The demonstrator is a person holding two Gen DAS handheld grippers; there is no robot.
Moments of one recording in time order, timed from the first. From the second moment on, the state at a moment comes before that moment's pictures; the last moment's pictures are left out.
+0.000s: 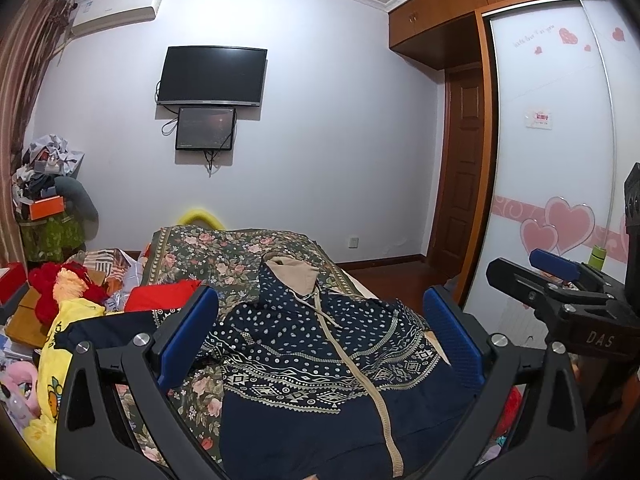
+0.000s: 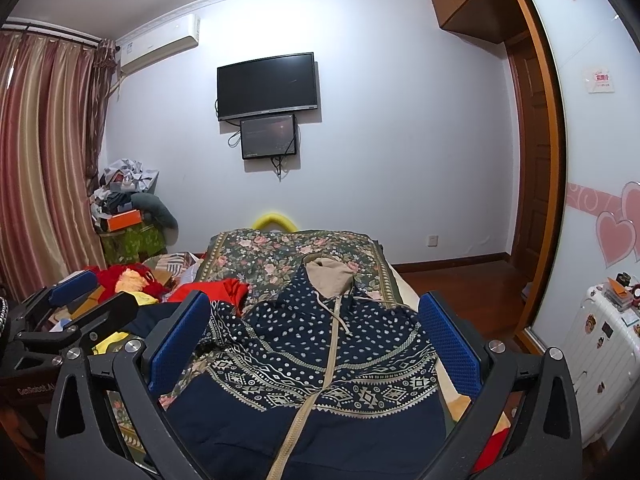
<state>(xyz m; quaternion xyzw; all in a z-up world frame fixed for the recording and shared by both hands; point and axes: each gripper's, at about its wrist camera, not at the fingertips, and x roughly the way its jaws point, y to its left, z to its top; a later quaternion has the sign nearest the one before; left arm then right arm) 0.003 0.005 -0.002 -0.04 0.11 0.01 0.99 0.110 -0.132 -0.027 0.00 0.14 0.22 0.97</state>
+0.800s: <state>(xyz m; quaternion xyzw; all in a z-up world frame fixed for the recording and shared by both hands) 0.081 0.080 -0.040 -0.06 0.18 0.07 0.98 0.194 -0.092 -0.070 0.00 0.24 0.23 0.94</state>
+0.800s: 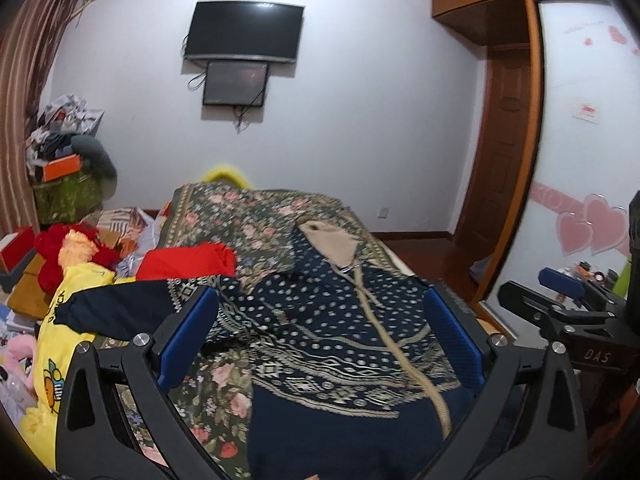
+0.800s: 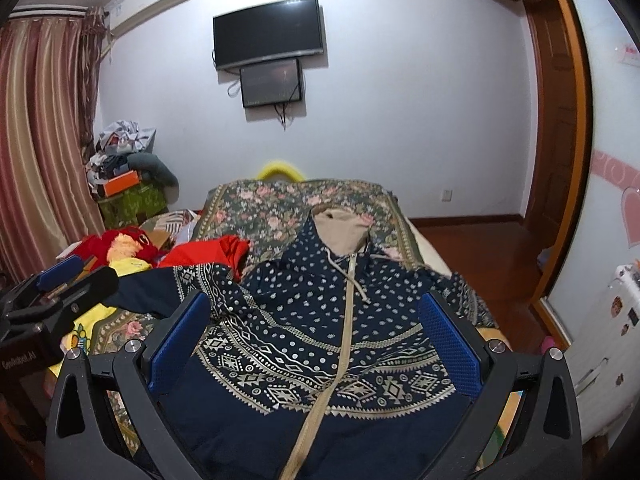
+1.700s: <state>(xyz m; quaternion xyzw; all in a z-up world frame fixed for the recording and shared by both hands) 0.153 0.354 -0.190 -0.23 0.38 0.24 0.86 0.343 -0.026 -0.138 -0.07 0.35 0.20 0.91</state>
